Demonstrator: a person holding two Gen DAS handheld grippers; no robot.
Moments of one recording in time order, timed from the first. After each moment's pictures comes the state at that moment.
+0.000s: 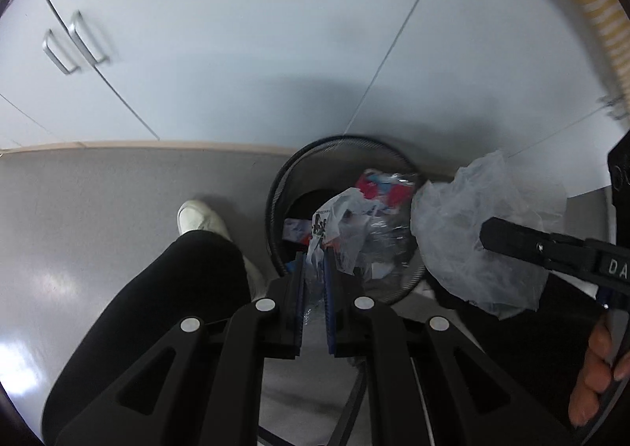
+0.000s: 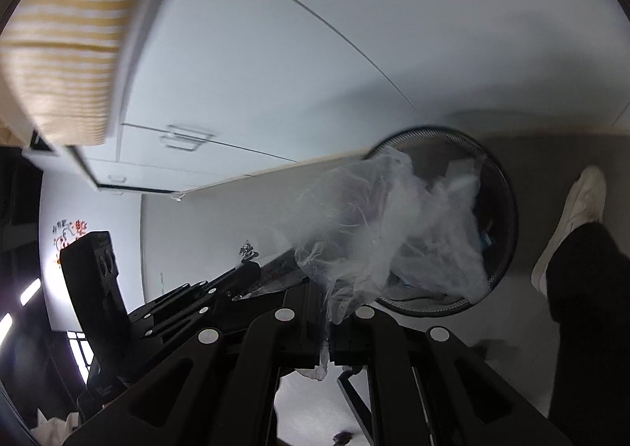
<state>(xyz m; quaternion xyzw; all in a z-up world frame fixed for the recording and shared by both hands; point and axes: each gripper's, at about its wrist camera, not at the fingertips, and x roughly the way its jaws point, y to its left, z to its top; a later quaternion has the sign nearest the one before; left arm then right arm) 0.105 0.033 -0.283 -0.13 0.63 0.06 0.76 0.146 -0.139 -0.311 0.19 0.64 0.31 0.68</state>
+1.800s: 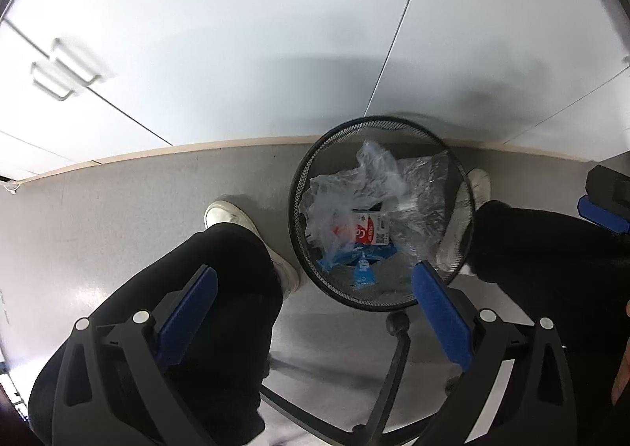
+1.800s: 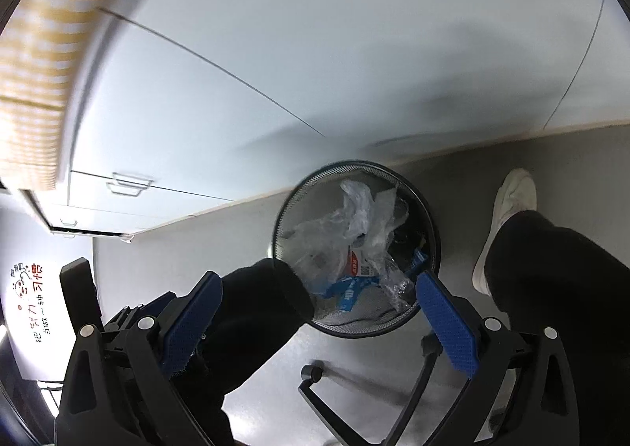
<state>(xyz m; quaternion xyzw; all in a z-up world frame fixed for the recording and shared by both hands) 0.099 0.037 -0.282 -0.06 0.65 0.06 0.76 0.142 -0.194 -0.279 0.17 0.62 0.20 0.74</state>
